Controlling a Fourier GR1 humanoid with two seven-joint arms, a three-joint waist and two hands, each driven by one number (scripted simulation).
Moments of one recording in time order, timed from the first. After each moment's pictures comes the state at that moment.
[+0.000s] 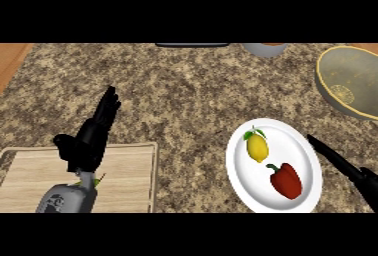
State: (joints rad) left arm -0.14 0.13 -0.12 -1.55 0.02 0.14 0.09; right arm 0.23 -0.53 0.05 -2.01 0.06 0.34 0.16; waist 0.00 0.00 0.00
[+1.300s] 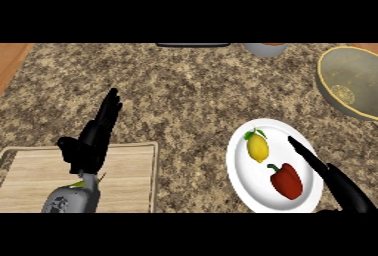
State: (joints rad) left arm -0.13 0.07 -0.08 -1.56 -0.04 0.09 0.09; right arm 0.18 -0.29 0.02 -1.73 0.29 0.39 0.00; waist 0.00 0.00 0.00
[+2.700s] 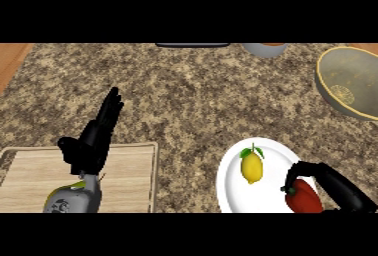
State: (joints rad) left arm -0.12 0.04 -0.07 -1.60 -0.08 0.09 0.12; right arm 0.13 -0.36 0.05 -1.61 0.44 0.47 -0.31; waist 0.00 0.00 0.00
